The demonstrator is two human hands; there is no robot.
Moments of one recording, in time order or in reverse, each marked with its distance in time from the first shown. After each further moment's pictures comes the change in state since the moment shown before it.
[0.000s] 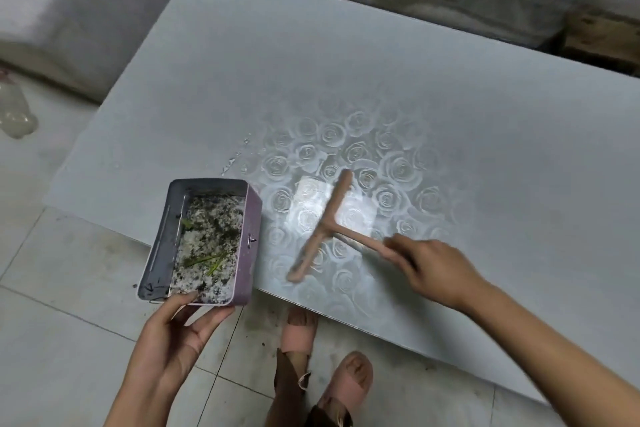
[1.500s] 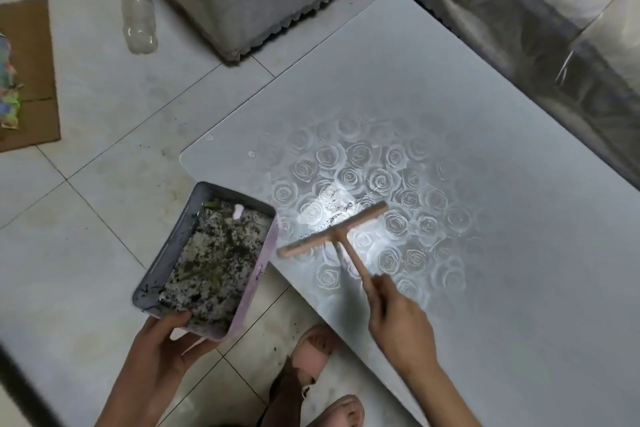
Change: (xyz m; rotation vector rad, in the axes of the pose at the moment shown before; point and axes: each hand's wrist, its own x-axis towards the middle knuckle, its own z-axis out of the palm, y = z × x) left_hand 0.016 0.103 -0.127 -0.247 0.135 0.050; right_hand 0.101 -0.225 -0.002 0.134 0.019 0.133
